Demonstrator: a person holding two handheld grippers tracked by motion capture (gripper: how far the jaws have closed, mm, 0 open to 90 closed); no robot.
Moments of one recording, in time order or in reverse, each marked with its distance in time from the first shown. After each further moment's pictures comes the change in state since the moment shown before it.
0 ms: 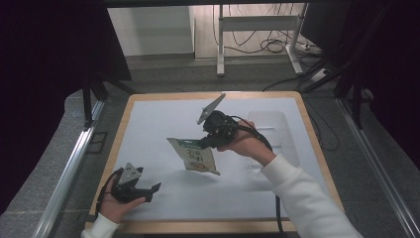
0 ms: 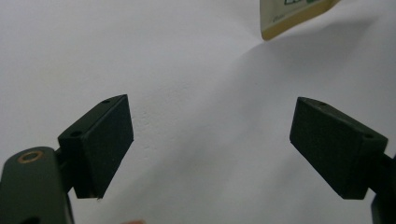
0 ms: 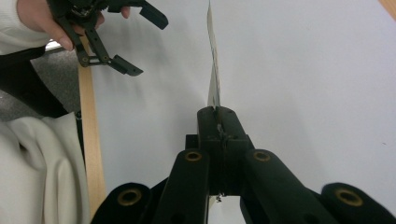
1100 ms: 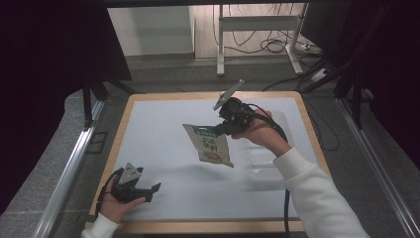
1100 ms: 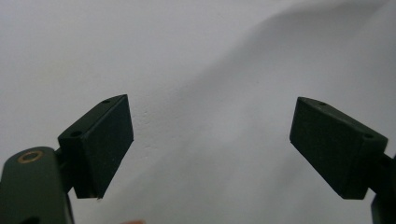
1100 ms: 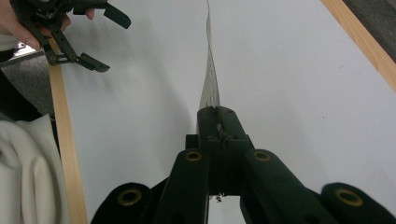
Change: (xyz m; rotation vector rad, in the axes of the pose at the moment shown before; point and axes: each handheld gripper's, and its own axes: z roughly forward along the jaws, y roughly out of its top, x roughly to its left) left arm 0.001 0.000 0.001 0.005 0.002 0.002; right arm -0.025 -0.010 -0.038 -0.004 -0.095 0.048
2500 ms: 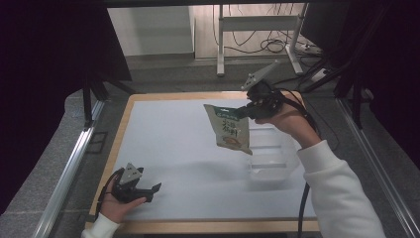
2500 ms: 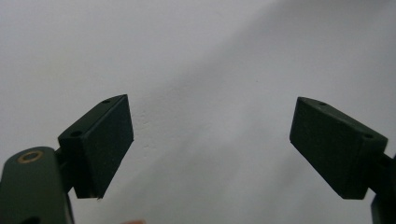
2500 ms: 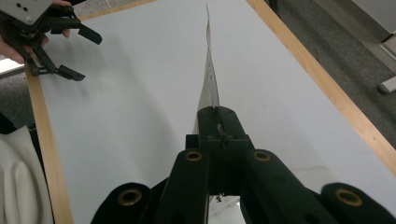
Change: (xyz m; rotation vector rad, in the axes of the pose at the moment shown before) left arm -0.001 0.000 0.001 0.006 0.000 0.003; right arm -0.022 -0.014 -0.070 -0.065 -0.109 0.041
